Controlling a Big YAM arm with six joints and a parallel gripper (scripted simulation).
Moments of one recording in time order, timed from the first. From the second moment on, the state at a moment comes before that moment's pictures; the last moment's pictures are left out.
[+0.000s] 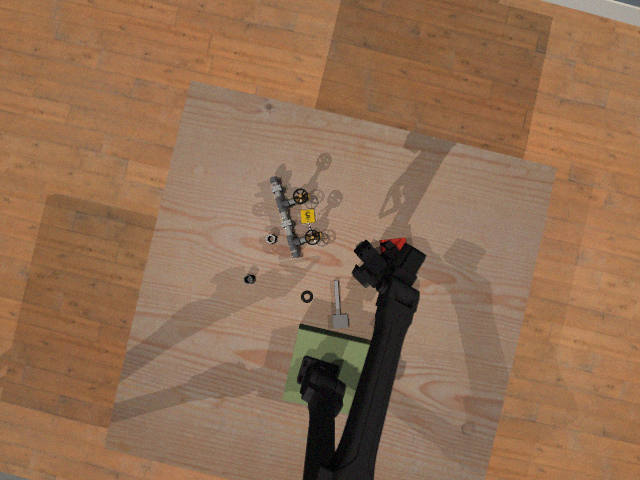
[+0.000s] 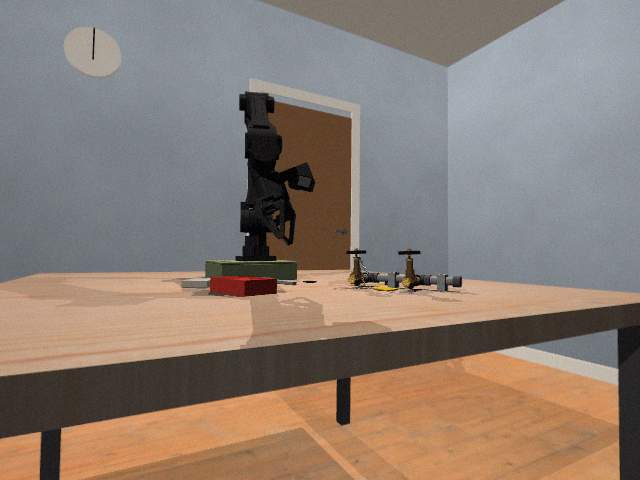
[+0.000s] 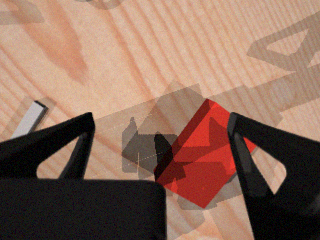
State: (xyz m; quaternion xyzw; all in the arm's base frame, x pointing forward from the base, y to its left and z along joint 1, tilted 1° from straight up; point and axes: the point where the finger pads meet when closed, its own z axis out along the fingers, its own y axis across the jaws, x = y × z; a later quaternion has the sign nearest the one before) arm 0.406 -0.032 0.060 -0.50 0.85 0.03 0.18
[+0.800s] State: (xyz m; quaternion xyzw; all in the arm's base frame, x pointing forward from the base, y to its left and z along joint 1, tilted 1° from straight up) arm 0.455 0.060 0.091 -0.33 0.94 0.06 0.08
